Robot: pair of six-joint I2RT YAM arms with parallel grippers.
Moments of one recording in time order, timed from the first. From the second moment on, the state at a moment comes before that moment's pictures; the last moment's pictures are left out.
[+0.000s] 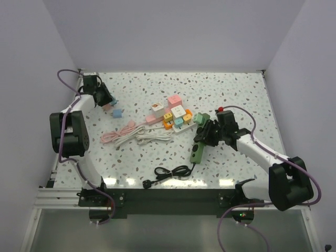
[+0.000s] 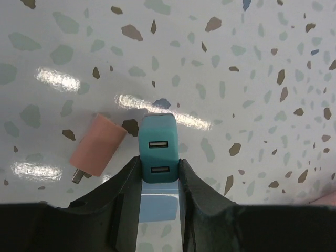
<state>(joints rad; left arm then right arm) 0.12 1.88 1.32 -0.21 0.12 -0.41 0.35 1.26 0.66 -0.27 -0.29 0.78</state>
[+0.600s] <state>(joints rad) 0.06 1.62 1.13 -0.26 0.10 -0.39 0.36 1.37 0.77 -0.29 -0.41 0.65</state>
